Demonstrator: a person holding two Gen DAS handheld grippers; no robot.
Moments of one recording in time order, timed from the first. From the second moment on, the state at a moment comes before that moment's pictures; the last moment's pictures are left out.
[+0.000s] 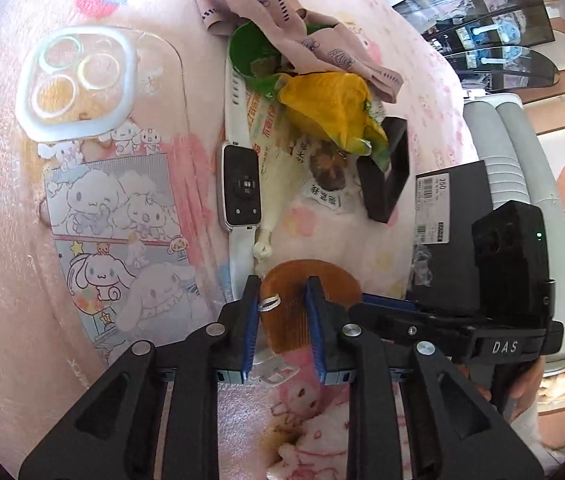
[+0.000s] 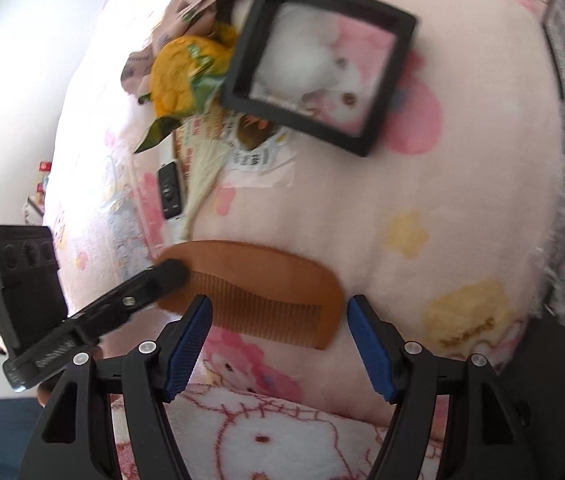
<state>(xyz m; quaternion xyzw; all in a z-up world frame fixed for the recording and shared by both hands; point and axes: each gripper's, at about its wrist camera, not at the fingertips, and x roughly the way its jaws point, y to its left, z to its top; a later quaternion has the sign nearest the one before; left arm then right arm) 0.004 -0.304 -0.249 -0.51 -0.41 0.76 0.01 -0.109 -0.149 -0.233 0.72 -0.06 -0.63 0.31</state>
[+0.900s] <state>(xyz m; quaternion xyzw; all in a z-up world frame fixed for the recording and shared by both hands) -0.011 -0.203 -0.058 -0.42 -0.30 0.86 0.05 -0.092 -0.039 -0.057 0.54 -0.14 -0.74 0.37</state>
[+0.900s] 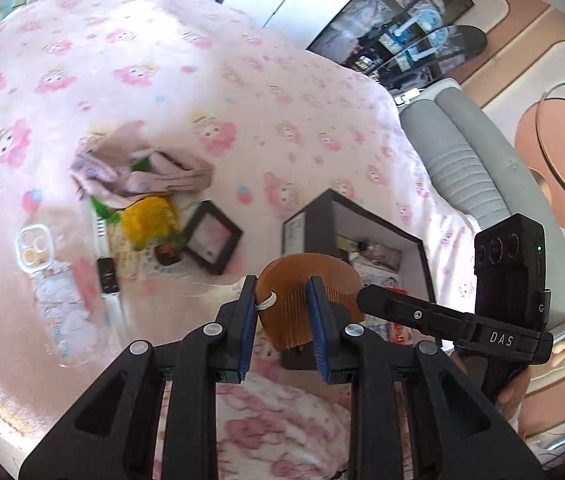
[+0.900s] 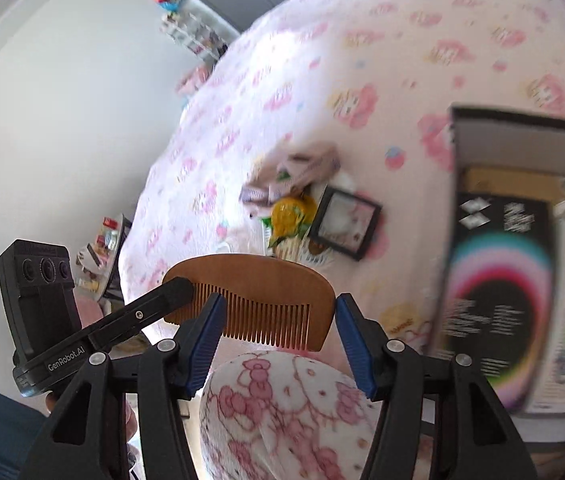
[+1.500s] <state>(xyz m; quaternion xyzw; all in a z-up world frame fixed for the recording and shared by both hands) -0.172 0.028 -0.110 -0.50 -0.26 0.80 0.19 -0.160 0.228 -0.070 0.51 -0.15 -0.82 0.21</state>
